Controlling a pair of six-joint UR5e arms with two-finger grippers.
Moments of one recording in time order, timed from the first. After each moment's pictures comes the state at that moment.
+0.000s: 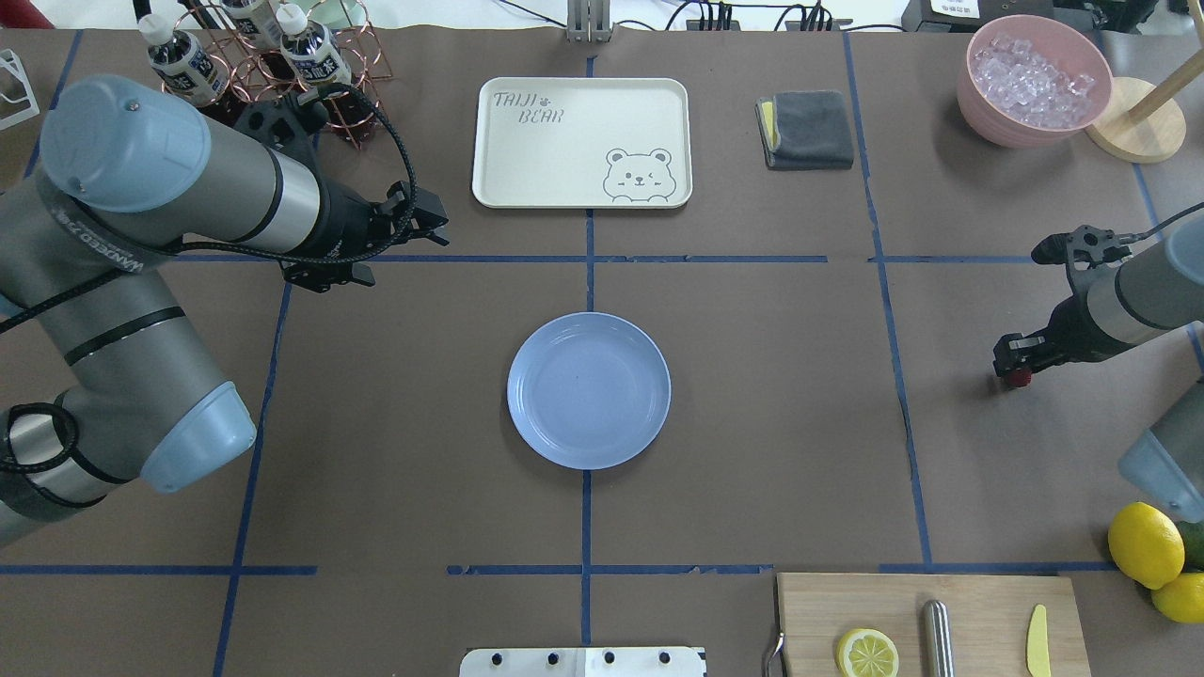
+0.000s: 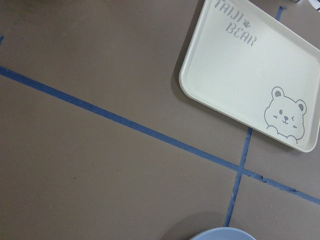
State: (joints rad) left arm -0.73 -2.03 -1.88 -1.88 -1.96 -1.57; right arm 0.89 -1.61 1.69 -1.09 2.14 0.77
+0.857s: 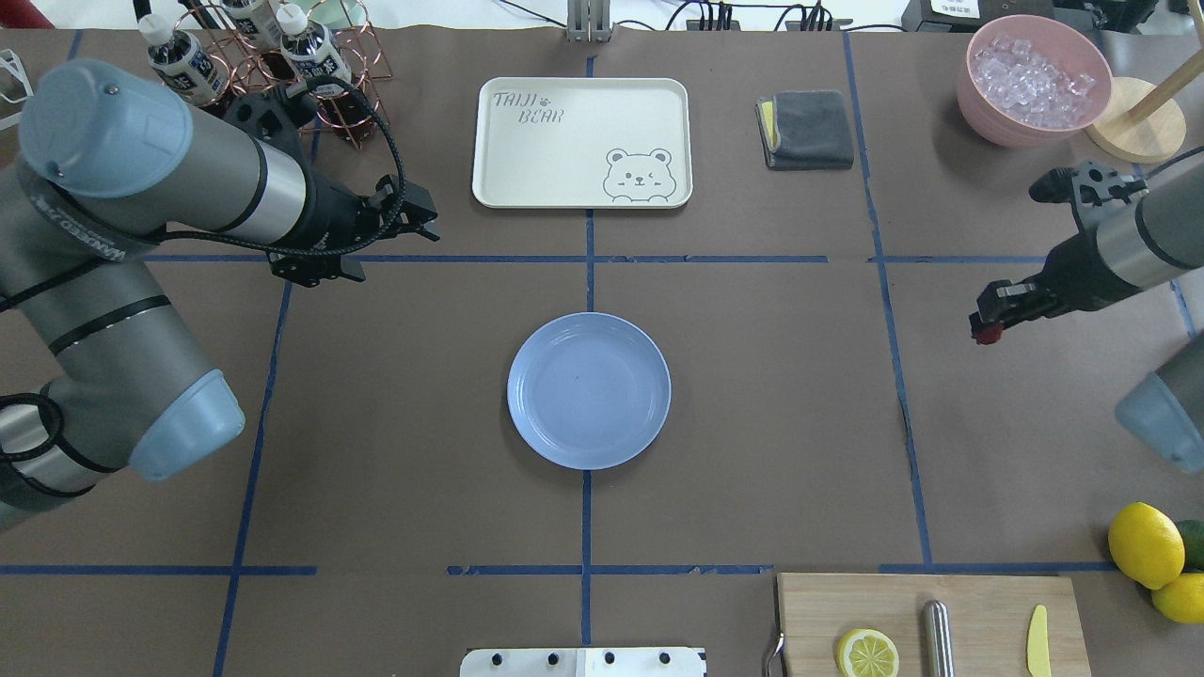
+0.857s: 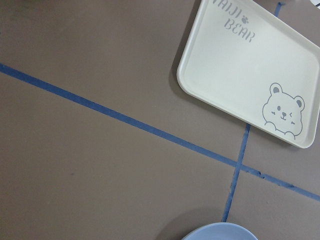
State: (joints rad) left arm -0.78 -2.02 -1.89 -1.87 -1.99 -1.53; right arm 0.97 -1.48 1.81 -1.22 2.28 0.77
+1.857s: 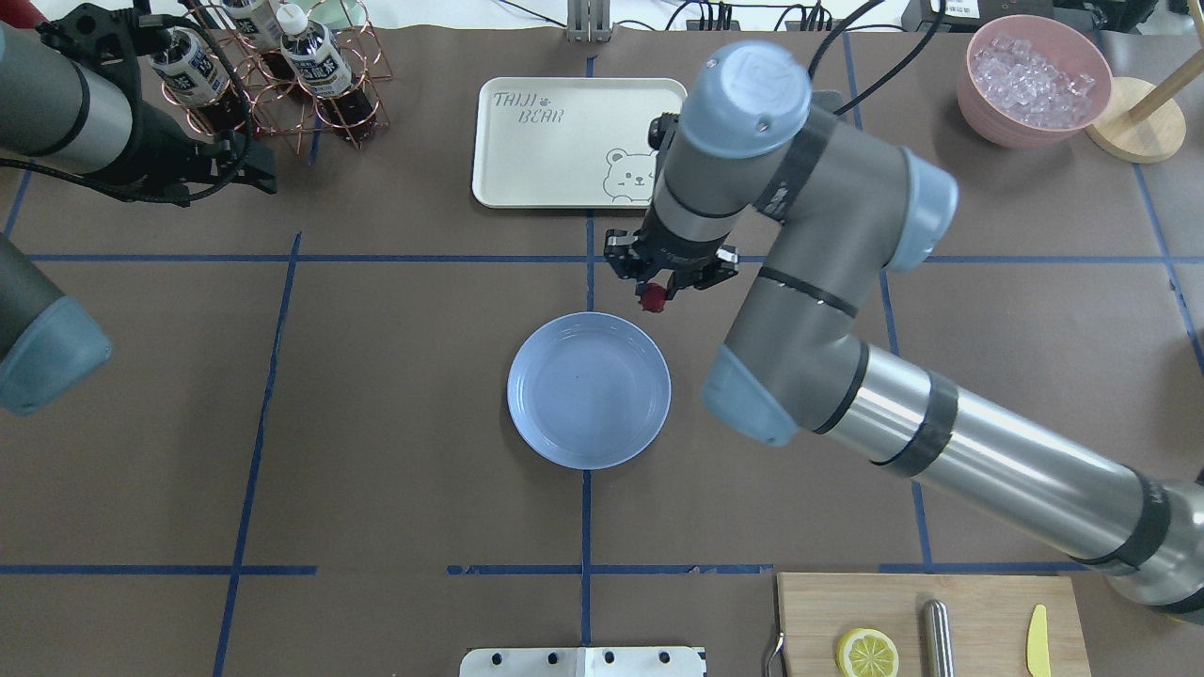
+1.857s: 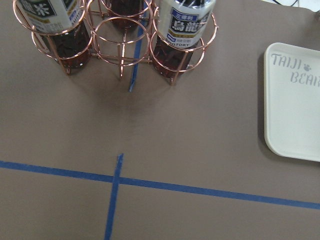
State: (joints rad) left arm -0.96 -1.87 -1.93 -1.73 -2.00 -1.01; right arm 0.61 -0.79 1.60 -1.60 1.98 1.26
